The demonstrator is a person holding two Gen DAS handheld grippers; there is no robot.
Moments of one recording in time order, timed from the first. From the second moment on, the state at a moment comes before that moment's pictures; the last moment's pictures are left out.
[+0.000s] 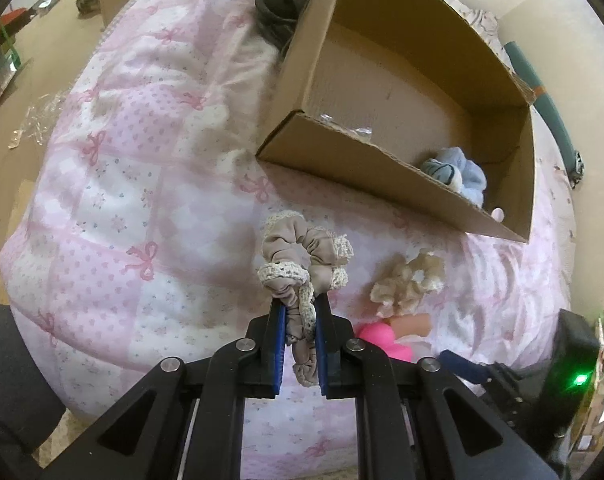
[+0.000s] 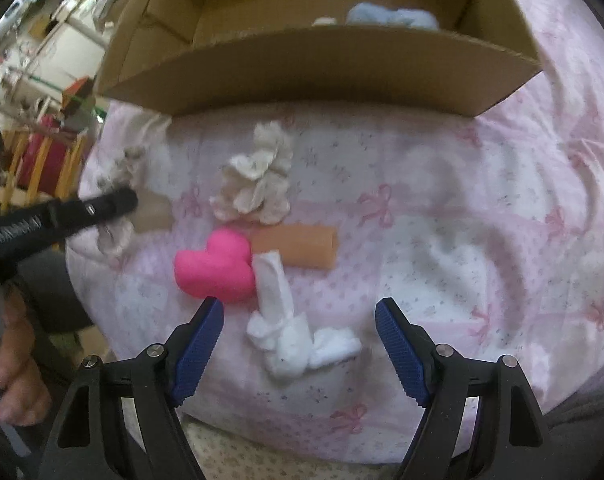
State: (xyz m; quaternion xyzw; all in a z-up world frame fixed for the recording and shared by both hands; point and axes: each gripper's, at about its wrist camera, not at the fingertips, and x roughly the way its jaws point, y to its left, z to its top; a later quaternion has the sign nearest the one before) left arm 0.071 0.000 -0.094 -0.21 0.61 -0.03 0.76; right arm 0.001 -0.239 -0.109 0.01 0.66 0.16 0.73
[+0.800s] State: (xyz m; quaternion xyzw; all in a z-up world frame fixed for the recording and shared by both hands) left arm 0.092 0.015 -0.108 -0.22 0.62 0.02 0.76; right arm 0.005 -0.242 -0.111 0.02 0.66 0.16 0.73
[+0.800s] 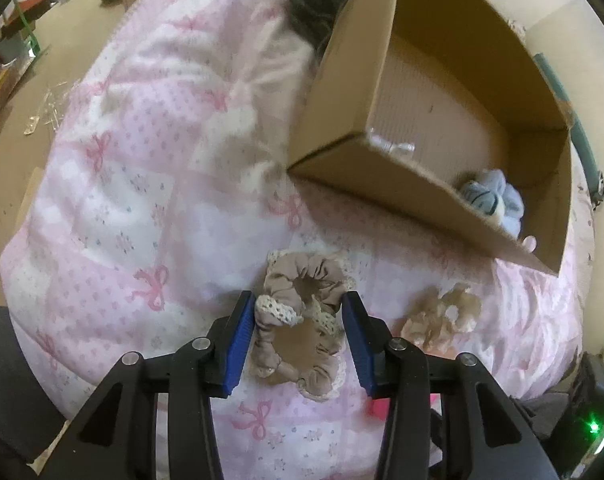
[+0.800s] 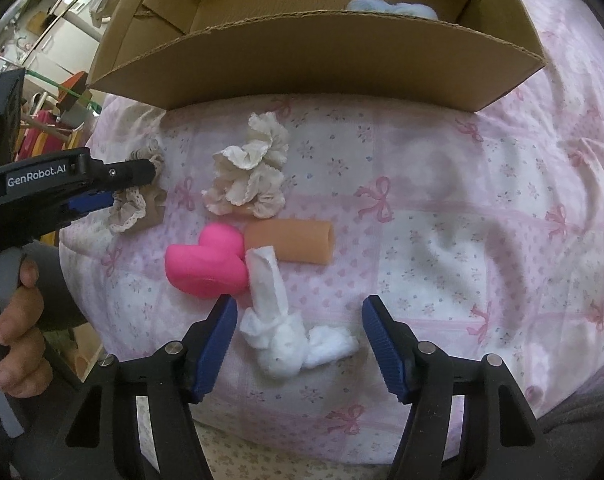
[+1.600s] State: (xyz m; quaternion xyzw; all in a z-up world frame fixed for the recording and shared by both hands) left arm 0.071 0.012 -0.068 -0.21 0.56 -0.03 0.80; right arm -0.003 -0.243 -0.087 0.02 0.64 0.17 0.75
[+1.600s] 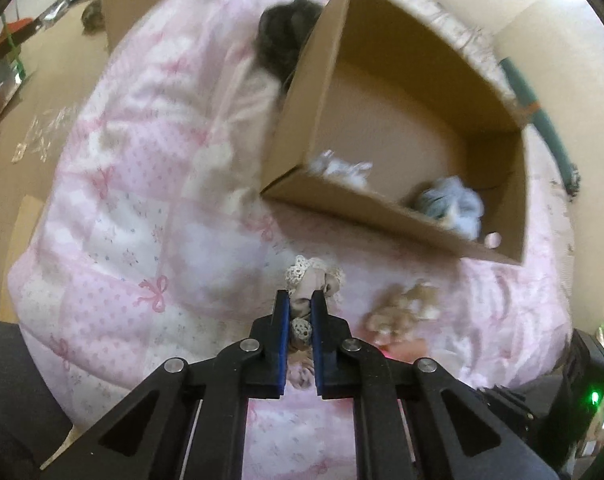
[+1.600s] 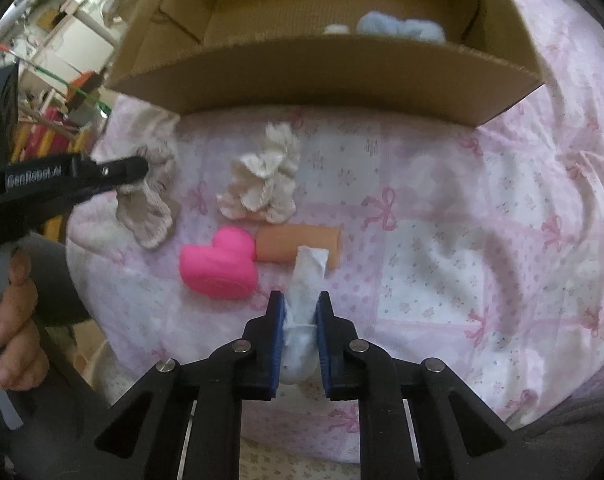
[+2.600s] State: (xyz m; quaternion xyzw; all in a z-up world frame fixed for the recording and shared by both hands) left arm 0.086 -0.009 0.048 -0.09 0.44 -0.04 0.89; right arm 0.017 -0.296 0.038 0.13 0.41 0.21 0.88
